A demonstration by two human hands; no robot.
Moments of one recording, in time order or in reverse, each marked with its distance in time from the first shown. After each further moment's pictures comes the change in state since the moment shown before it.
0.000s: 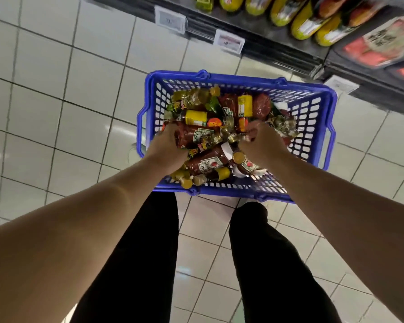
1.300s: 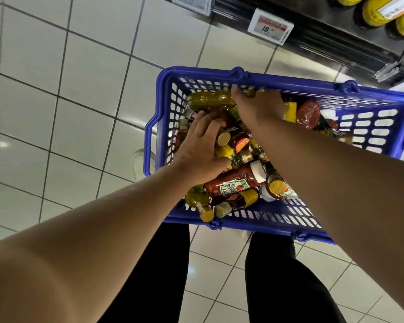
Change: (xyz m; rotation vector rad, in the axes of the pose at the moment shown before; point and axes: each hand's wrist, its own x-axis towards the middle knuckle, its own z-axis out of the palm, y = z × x) left_hand 0.089 -0.019 0.039 0.178 -0.006 0.418; right_hand 0.146 -0.078 0.068 0.157 0.279 0.106
